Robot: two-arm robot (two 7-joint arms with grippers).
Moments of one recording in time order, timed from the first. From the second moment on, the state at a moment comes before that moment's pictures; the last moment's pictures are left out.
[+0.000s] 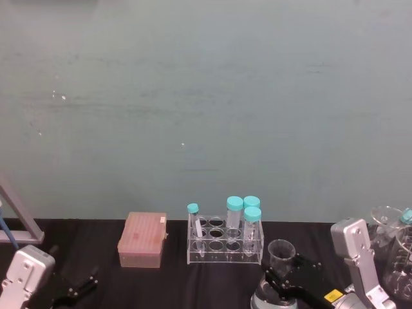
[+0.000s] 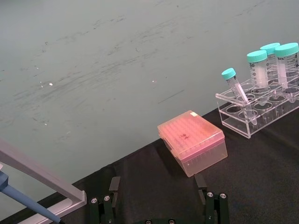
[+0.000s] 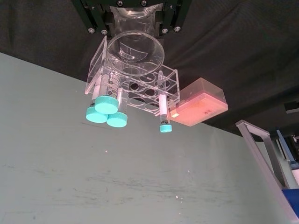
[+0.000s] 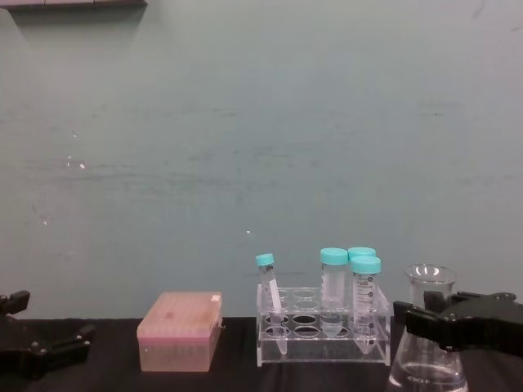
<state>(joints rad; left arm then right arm) -0.20 0.60 0.45 -1.41 -0.25 -0.12 0.03 0.24 0.36 -0.31 -1.42 0.30 0.10 0.32</state>
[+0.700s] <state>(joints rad) -0.20 0.60 0.45 -1.41 -0.25 -0.12 0.03 0.24 0.36 -0.27 -1.46 0.34 0.12 0.33</state>
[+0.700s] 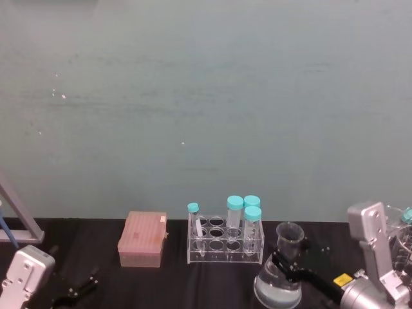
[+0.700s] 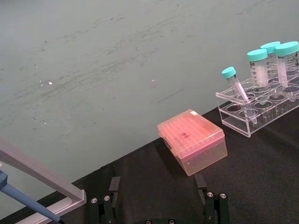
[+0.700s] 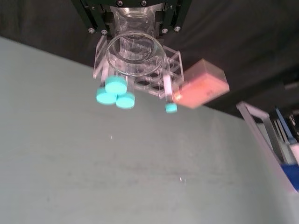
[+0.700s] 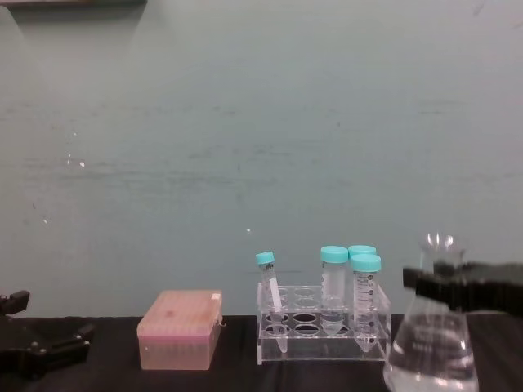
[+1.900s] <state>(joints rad) -0.20 0.60 0.45 -1.41 -0.25 -0.12 0.03 0.18 0.09 0.04 -1.52 1.03 0.49 0.17</state>
